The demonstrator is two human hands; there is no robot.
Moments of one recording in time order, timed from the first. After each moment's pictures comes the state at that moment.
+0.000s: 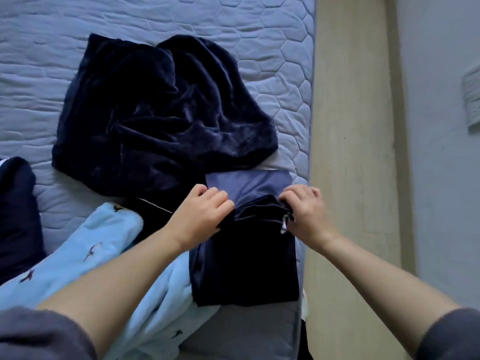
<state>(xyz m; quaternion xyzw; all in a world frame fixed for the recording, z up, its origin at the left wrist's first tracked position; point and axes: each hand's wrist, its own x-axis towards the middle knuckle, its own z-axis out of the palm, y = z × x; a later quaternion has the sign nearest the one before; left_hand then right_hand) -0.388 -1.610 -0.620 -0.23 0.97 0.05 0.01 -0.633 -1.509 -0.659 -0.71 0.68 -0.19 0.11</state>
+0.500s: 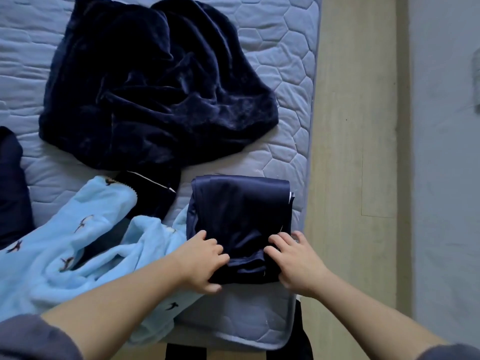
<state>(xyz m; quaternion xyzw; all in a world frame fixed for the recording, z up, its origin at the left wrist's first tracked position) -0.353 -1.503 -0.663 -0.12 0.92 0.20 0.32 -0.587 -1.389 -0.686 -0.79 0.56 0.08 0.22</state>
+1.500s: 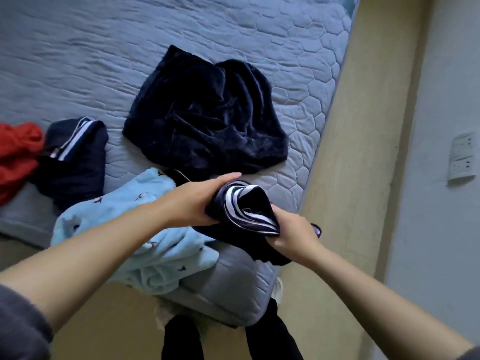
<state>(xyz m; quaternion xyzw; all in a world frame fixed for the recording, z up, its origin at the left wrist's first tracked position) -0.359 -1.560 -0.454 -0.42 0.82 0.38 0.06 -0.599 -1.468 -0.489 -0.67 0.63 -0.07 0.39</state>
